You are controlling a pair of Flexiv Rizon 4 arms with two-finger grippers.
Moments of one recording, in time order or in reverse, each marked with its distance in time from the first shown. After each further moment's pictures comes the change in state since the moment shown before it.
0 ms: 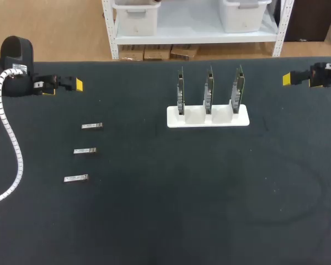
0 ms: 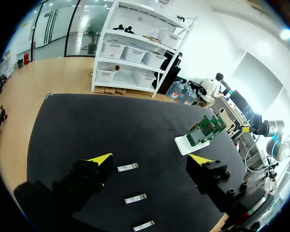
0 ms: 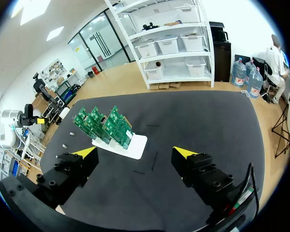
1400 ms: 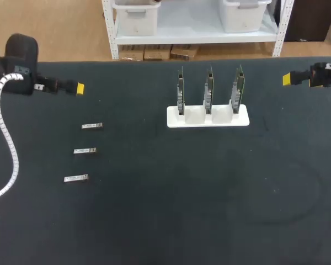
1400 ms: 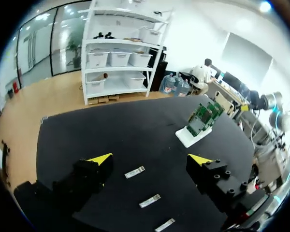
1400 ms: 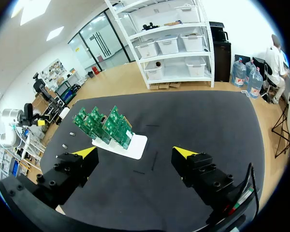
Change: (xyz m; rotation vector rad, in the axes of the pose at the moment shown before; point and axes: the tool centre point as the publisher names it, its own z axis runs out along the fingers) left arm 0.000 0.003 0.005 0.009 0.019 0.266; right arm 0.000 0.000 0.000 0.000 0.000 0.000
